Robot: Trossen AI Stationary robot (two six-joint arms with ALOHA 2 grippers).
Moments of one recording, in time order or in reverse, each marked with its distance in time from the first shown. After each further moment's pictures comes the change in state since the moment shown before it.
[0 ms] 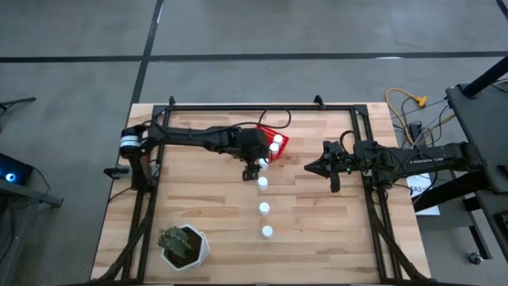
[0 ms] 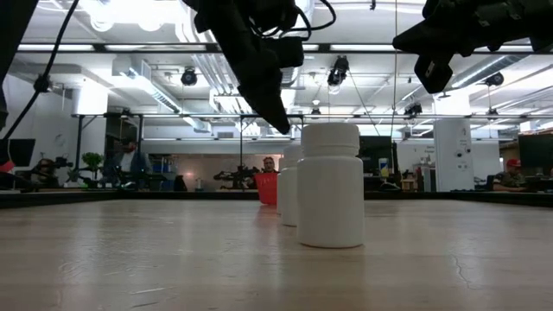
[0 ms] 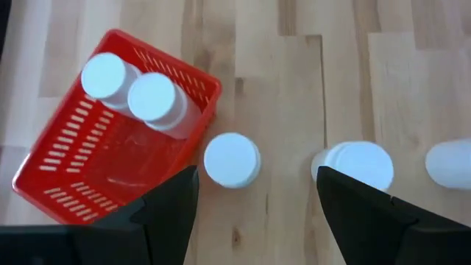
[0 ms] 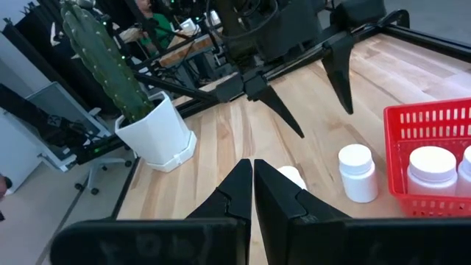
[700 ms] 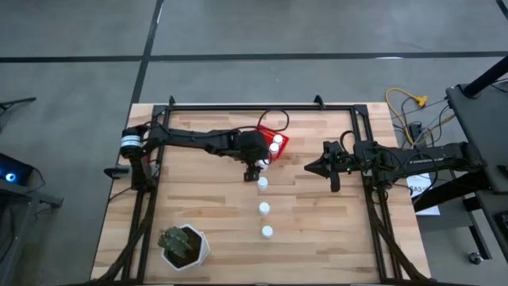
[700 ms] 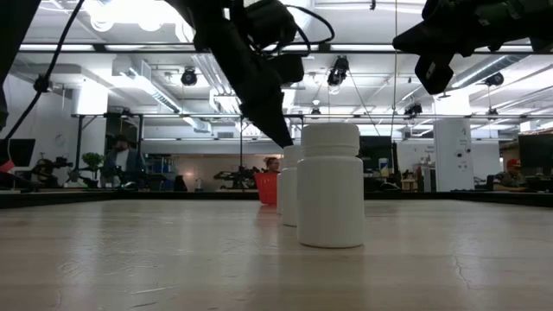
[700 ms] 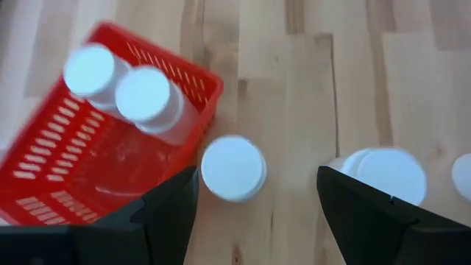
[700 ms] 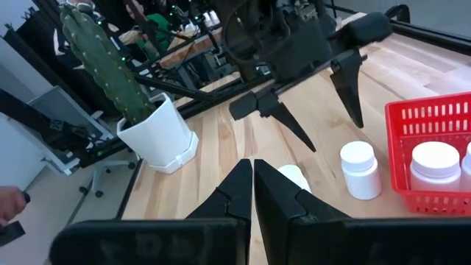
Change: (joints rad) left arm 0.007 0.011 -0.104 0.156 0.005 -0.002; right arm 0.000 0.000 0.000 0.000 0.000 0.026
